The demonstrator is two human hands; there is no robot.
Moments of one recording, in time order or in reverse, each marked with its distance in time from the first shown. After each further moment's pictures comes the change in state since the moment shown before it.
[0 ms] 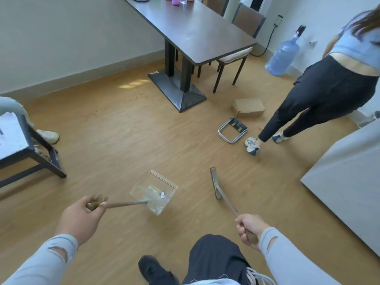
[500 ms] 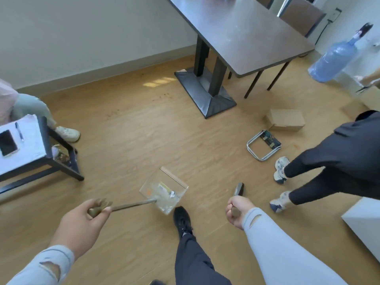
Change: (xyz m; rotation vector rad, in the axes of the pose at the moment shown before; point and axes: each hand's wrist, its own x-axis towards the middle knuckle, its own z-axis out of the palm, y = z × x) left_hand 0.151 0.056 -0.053 -0.077 -0.006 -0.115; right_hand 0.095 -0.235 0.178 0.101 -0.042 0.072
